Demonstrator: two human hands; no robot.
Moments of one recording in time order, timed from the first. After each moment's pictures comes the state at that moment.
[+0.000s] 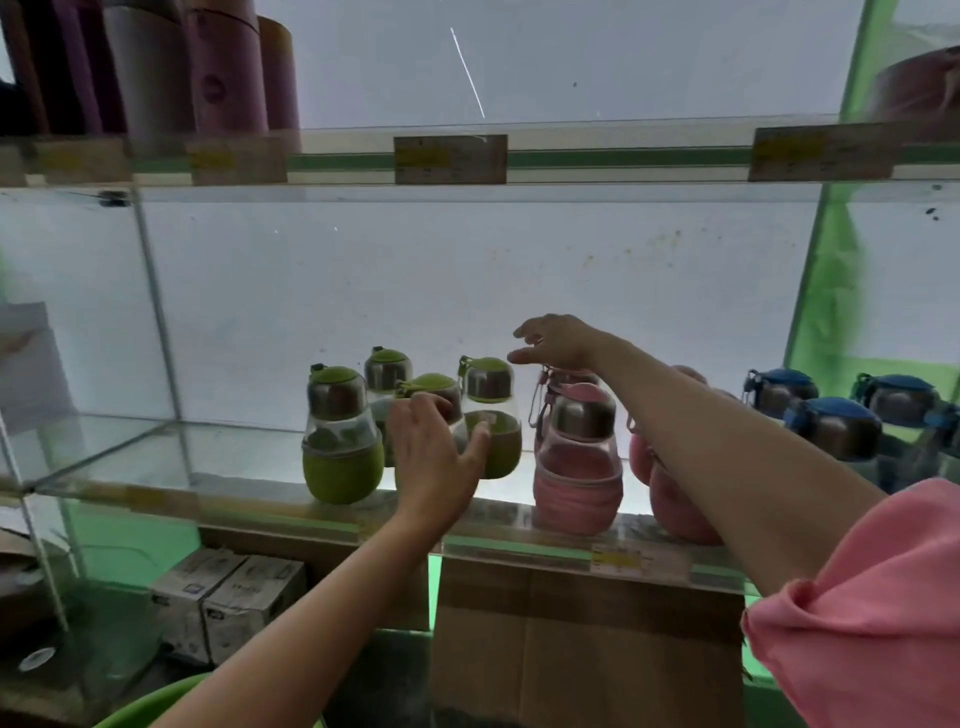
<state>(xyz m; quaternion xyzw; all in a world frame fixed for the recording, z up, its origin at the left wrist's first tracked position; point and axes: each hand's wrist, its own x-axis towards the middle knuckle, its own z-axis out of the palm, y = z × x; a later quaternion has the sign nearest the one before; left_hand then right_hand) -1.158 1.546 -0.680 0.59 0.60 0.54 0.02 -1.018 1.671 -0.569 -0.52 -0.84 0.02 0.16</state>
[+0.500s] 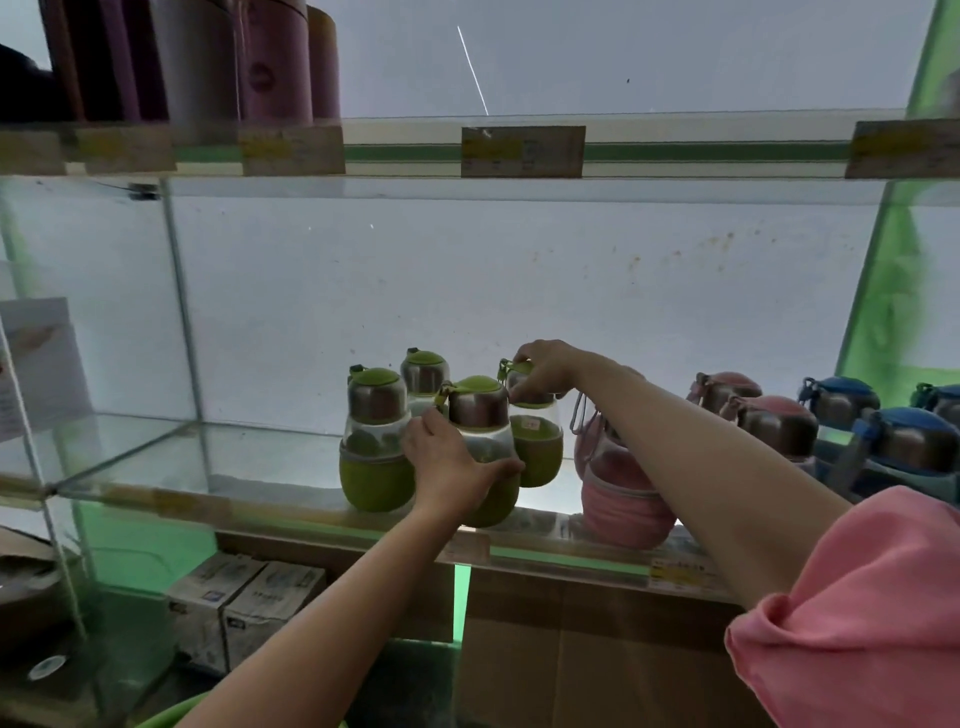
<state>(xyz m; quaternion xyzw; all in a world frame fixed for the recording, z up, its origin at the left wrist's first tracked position) -1.202 1.569 -0.684 0.57 0.66 0.47 0.11 -1.081 1.681 -0.590 -0.54 -0.83 0.07 0.13</state>
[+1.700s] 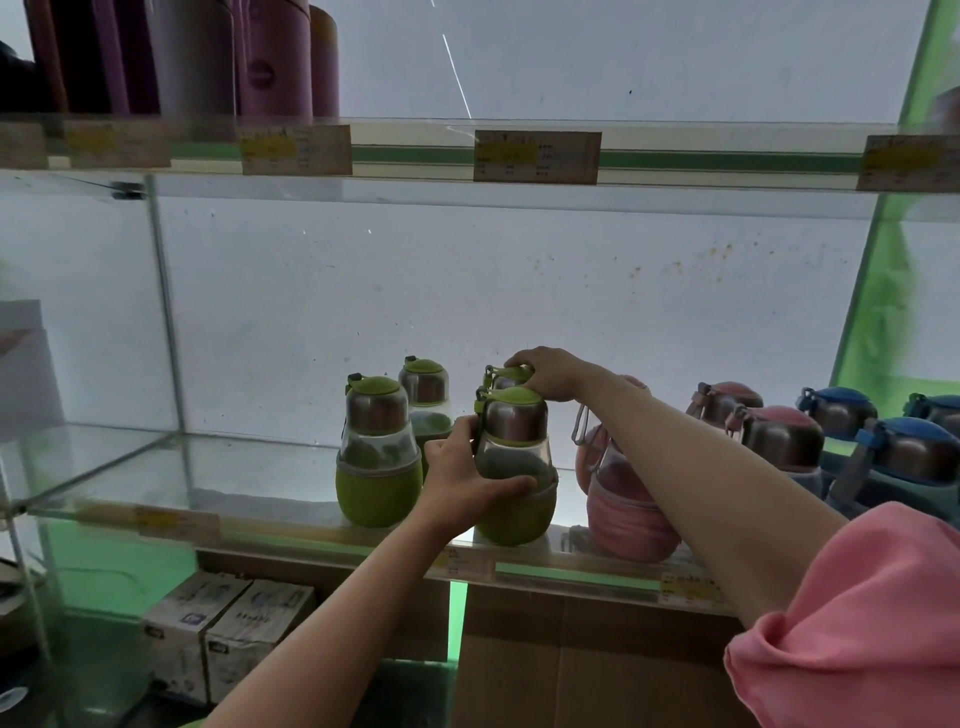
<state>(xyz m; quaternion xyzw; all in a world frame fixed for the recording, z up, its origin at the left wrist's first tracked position) -1.215 1.589 -0.698 0.66 0.53 0.48 0.22 -1.085 1.694 -0.595 -0.53 -0.83 0.04 0.14</state>
